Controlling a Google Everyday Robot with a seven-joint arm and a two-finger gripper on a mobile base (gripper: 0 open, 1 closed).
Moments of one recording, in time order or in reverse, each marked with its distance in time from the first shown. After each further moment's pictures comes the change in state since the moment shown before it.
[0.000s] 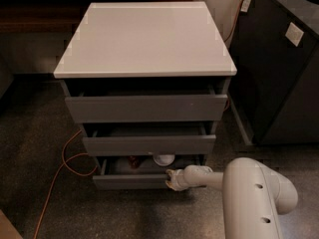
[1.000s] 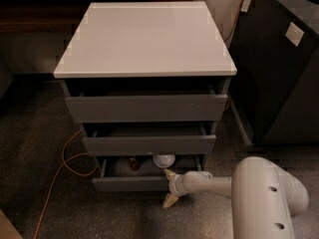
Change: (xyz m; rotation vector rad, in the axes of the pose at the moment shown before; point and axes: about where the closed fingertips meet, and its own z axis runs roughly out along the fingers) arm -0.021 0.025 -0.017 0.003 -0.042 -0.067
